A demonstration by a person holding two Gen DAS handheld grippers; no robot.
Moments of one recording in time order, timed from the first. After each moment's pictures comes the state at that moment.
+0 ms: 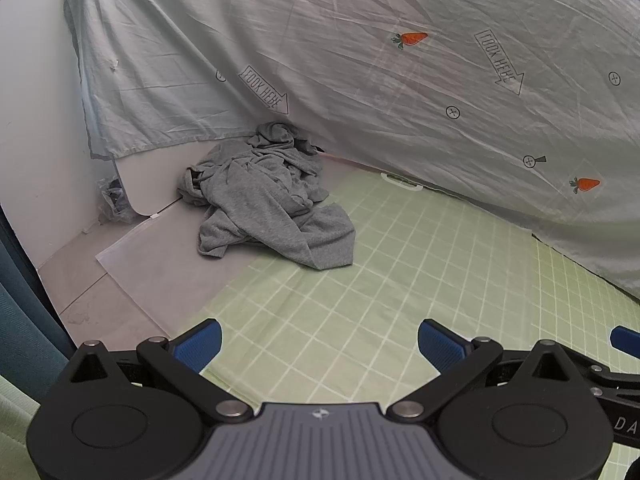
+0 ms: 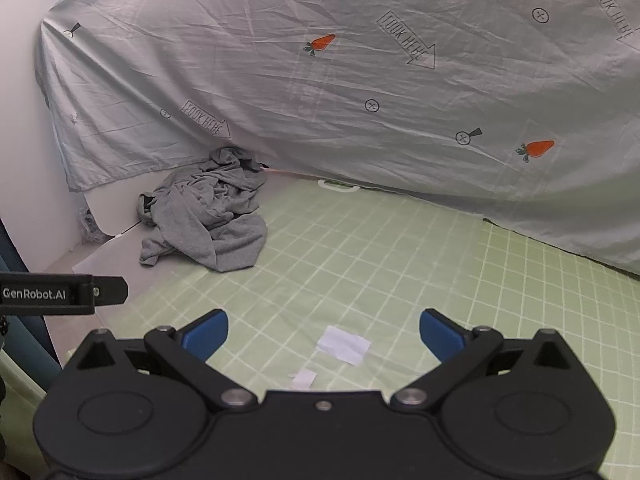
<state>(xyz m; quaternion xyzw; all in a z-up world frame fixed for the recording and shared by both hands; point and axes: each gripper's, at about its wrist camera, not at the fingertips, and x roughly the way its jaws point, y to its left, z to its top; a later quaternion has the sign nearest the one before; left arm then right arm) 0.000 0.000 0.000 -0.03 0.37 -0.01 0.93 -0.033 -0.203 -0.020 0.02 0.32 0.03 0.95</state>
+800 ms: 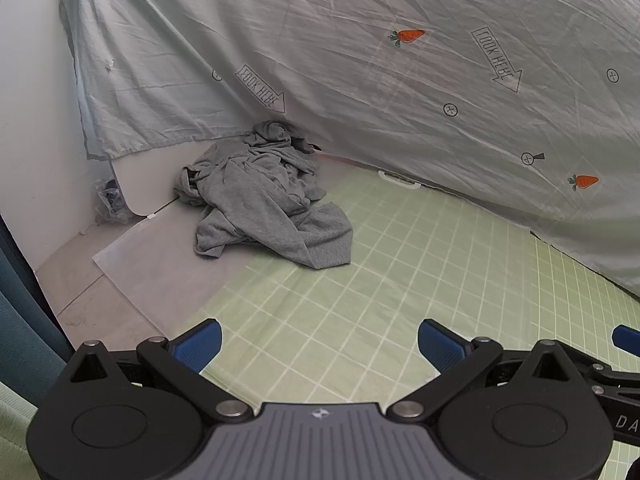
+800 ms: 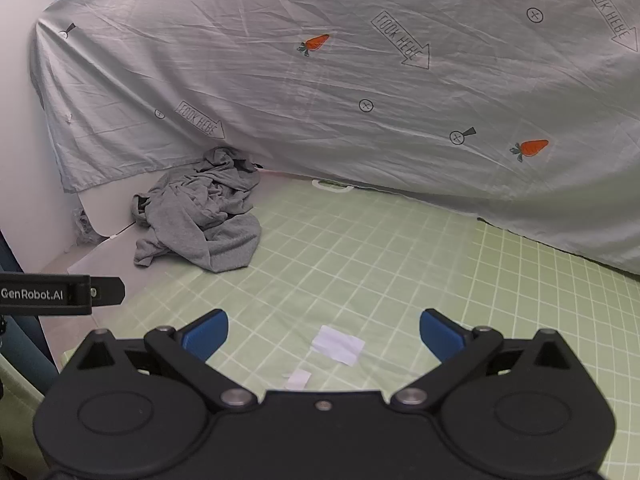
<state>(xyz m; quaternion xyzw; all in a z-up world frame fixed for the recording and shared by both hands) 0.002 -0.004 0.002 -0.03 0.37 -0.01 0.93 -0.034 -0.204 -0.023 0.02 0.32 0.03 0.95</state>
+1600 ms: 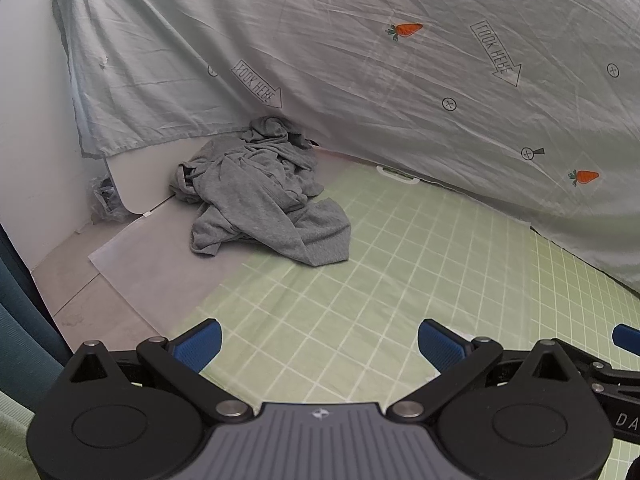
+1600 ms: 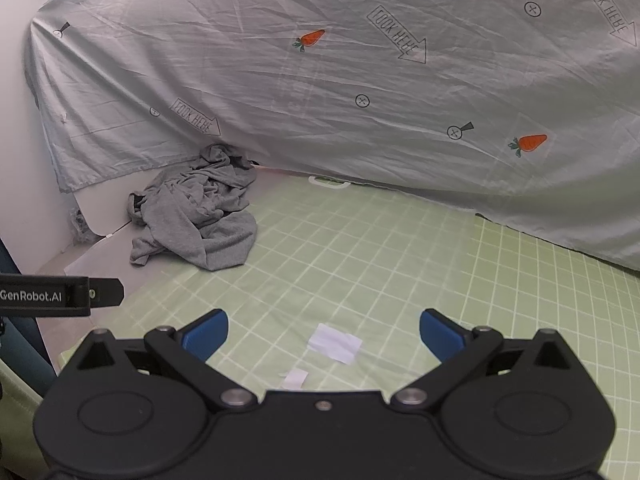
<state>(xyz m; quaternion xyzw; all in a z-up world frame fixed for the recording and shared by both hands) 0.009 -0.006 -0.003 -0.03 0.38 -0.01 0.92 -0.030 -0.205 -0.030 0.02 0.33 0.03 0.94</state>
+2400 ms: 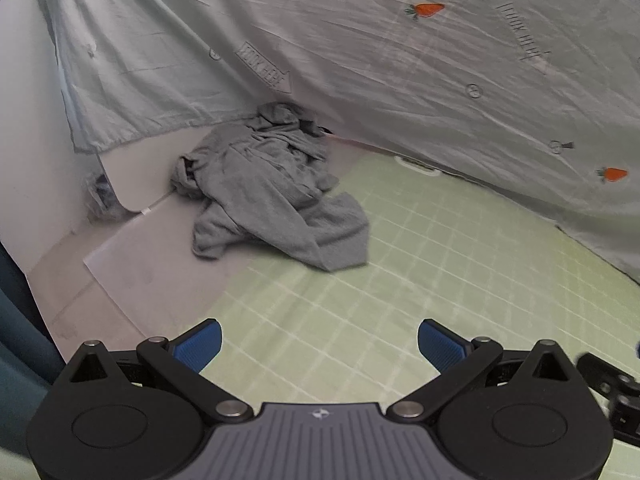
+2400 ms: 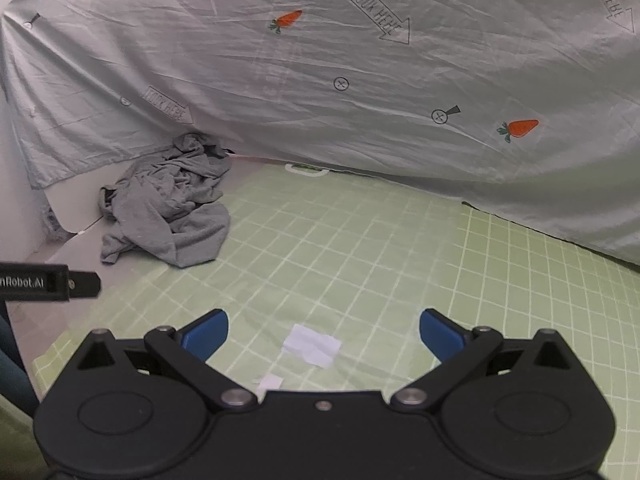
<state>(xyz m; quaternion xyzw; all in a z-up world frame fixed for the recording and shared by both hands) 0.064 0.004 -0.021 -0.02 0.41 0.03 0.91 0.005 -0.215 -0.050 0.02 0.35 -0.01 0.94</state>
